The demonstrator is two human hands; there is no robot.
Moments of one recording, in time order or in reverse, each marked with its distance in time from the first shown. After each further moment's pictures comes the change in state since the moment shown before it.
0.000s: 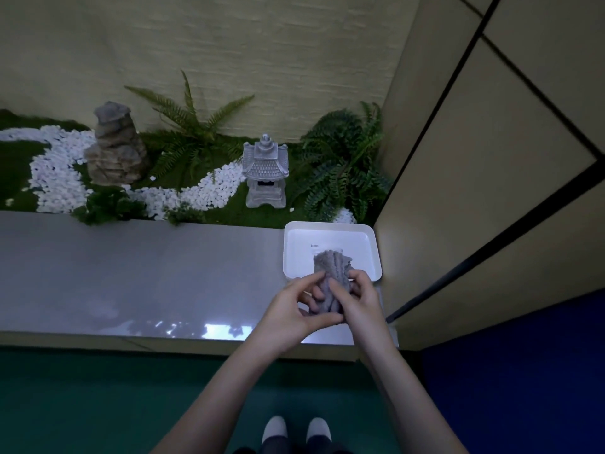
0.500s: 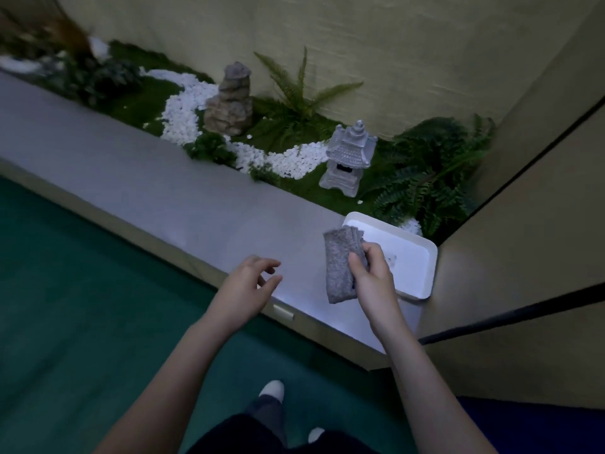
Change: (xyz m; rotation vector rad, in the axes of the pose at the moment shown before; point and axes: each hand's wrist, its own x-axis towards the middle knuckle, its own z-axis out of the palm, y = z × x) left_hand -0.079 -0.041 -0.045 0.511 0.529 -0.105; right_hand 0.008 -0.007 0.013 -0.295 -0.378 -0.163
